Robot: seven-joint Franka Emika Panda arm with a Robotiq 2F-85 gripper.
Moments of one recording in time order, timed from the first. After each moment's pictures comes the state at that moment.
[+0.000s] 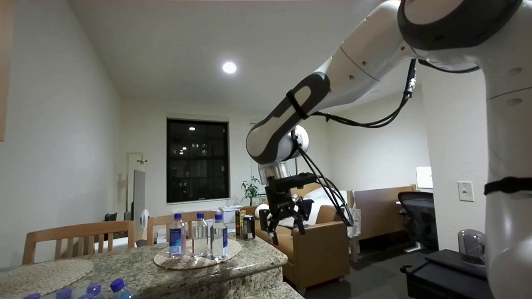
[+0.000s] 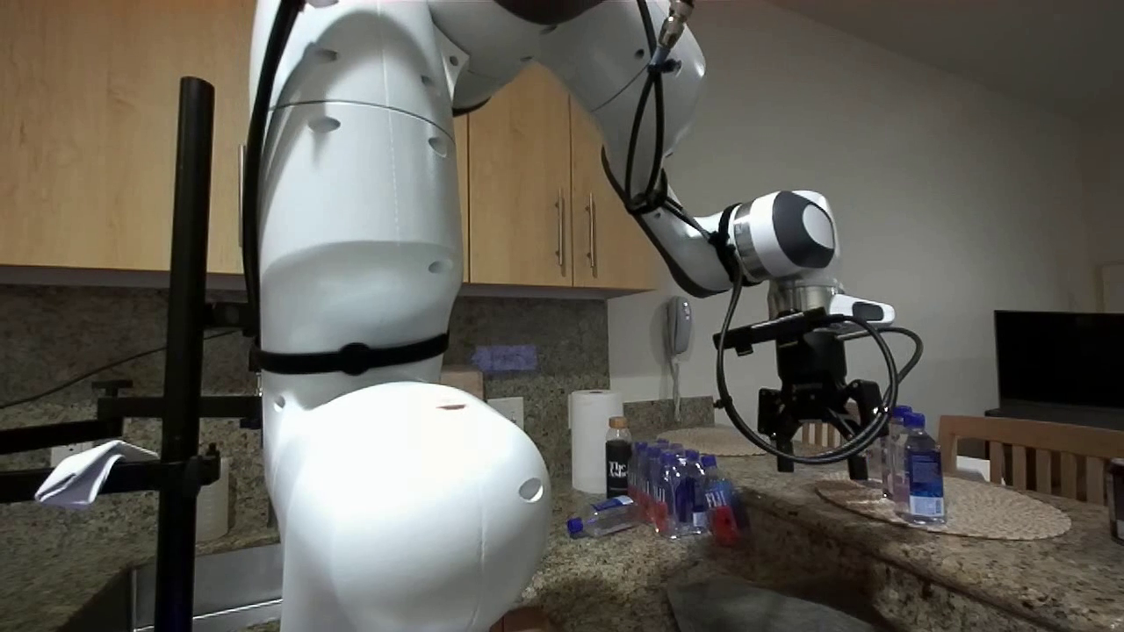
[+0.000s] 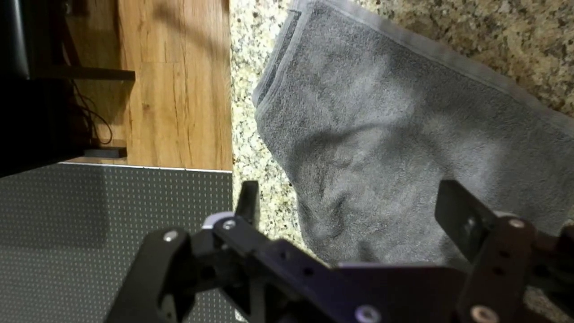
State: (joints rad) arm -0.02 -0.07 -0.01 -2.17 -0.13 1.94 0.28
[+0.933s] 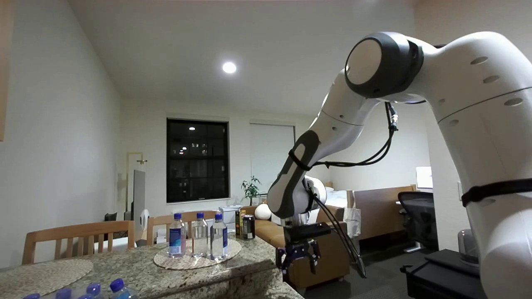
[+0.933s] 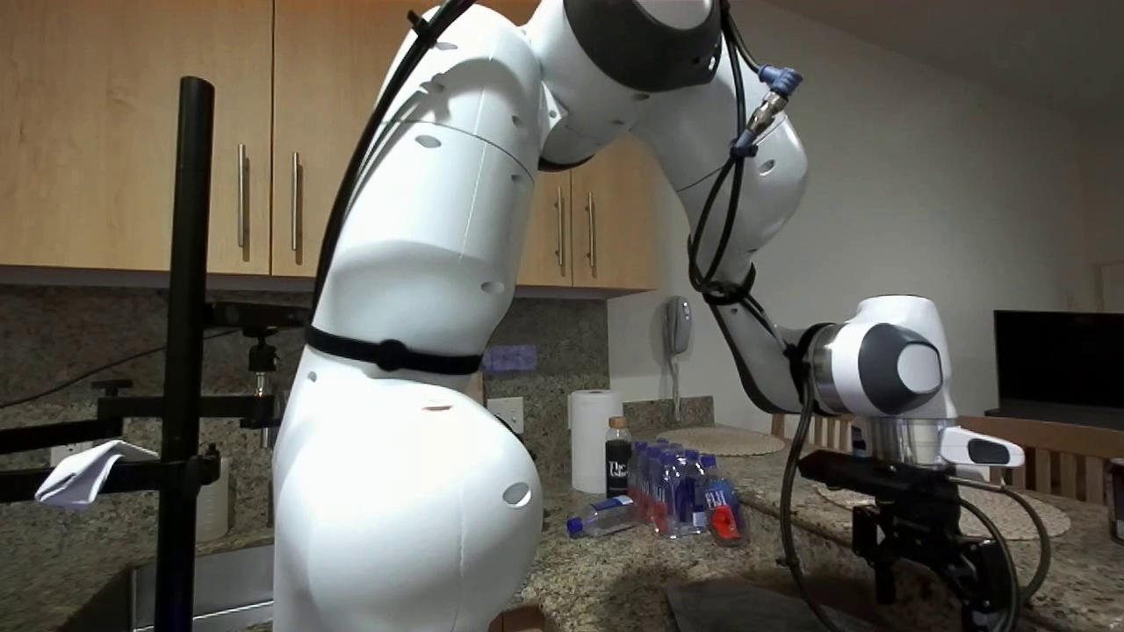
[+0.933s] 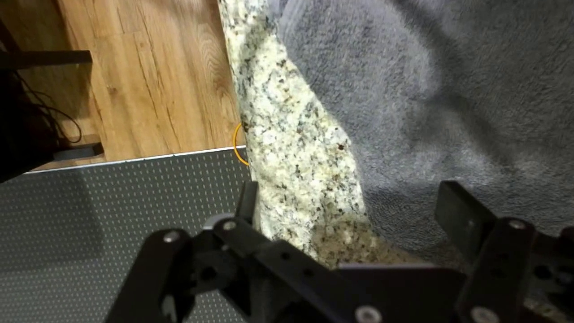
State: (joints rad) arm -0.09 0.22 -0.13 -2.24 -0.06 2.42 0.24
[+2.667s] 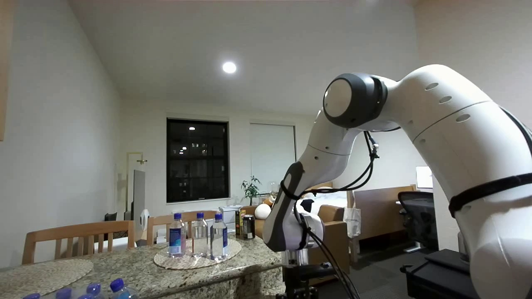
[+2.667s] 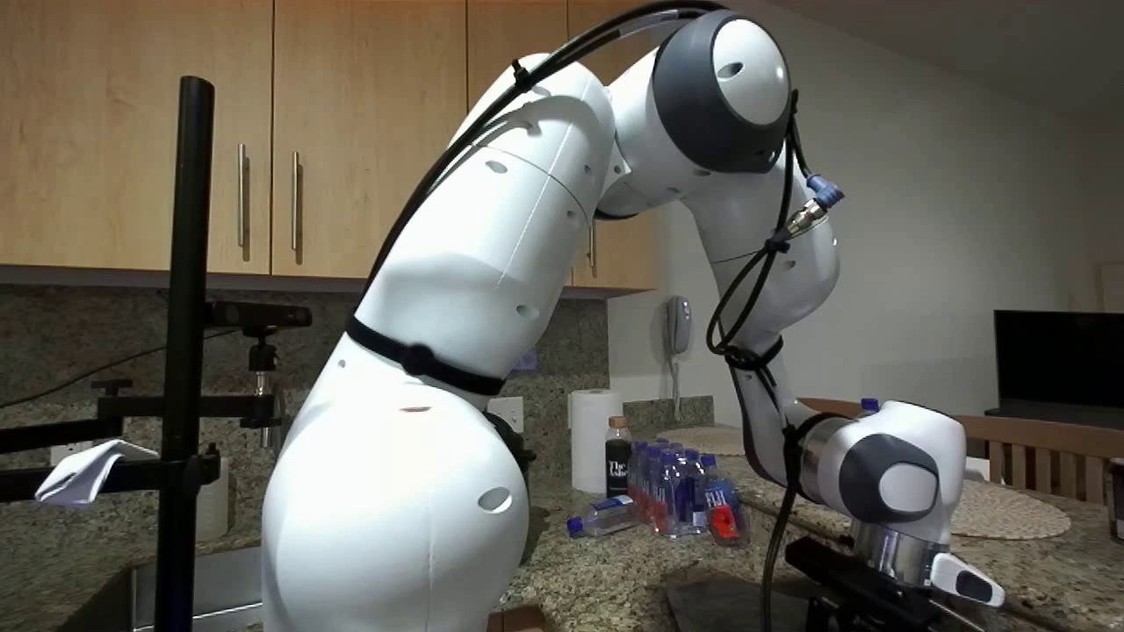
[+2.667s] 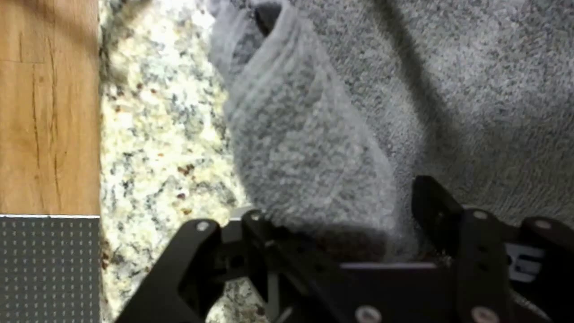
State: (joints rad) arm -0.17 0.45 -0.01 -2.22 0.20 2.44 -0.17
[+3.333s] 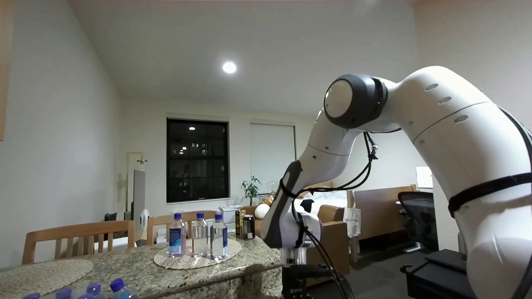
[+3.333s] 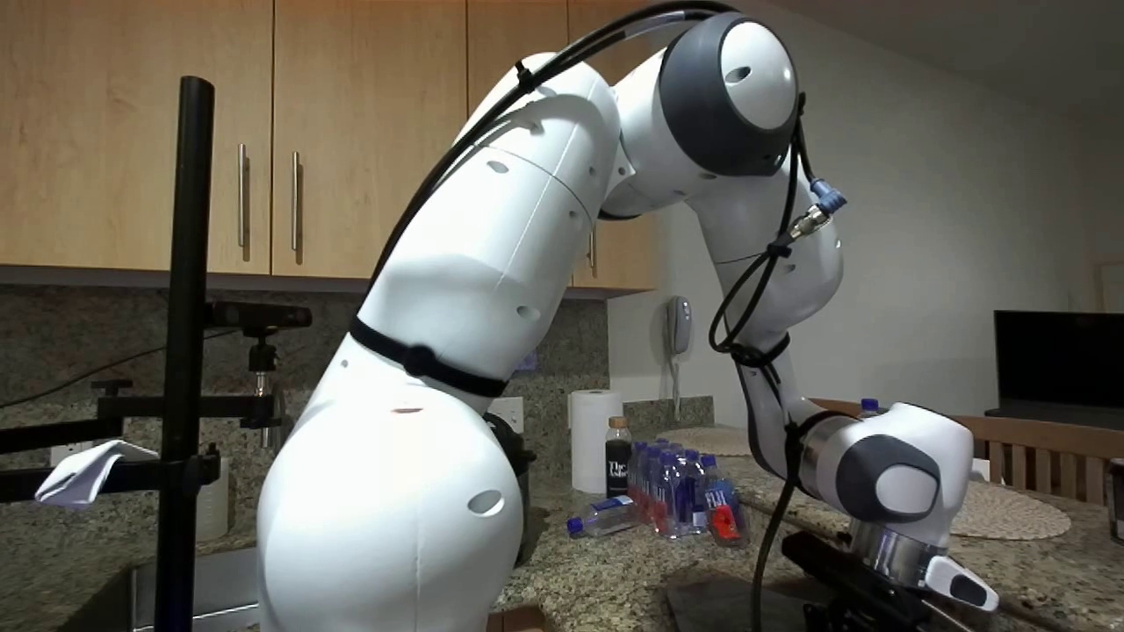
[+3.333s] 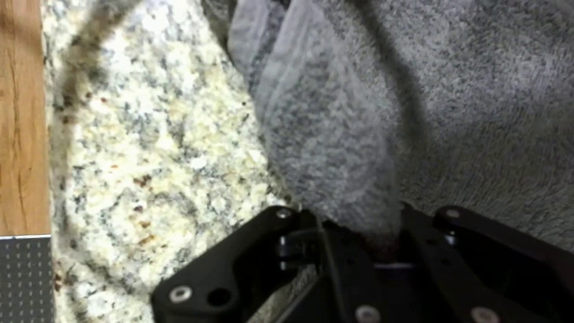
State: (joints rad) arm -0.21 0.46 0.03 -2.20 0.28 2.40 -0.20
